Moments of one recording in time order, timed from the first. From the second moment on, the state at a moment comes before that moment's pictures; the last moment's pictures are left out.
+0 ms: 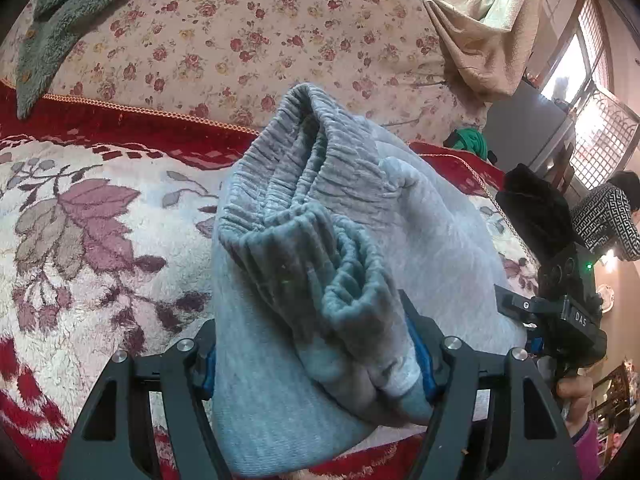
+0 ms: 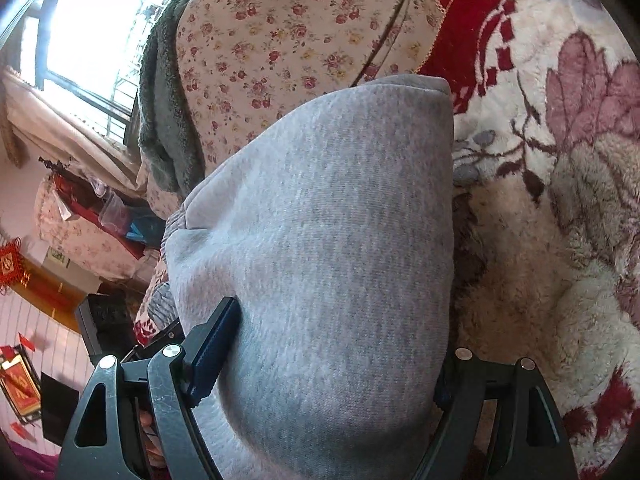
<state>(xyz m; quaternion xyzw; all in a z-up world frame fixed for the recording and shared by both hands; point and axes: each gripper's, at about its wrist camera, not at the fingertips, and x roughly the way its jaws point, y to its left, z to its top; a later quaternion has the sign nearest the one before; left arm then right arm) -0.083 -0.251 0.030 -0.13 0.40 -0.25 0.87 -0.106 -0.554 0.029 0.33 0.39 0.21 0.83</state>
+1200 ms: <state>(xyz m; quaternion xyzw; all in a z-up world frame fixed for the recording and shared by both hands) -0.134 -0.228 0.082 -0.05 0.31 -0.20 0.93 -0.151 -0.527 0.086 0.20 0.39 0.06 0.90</state>
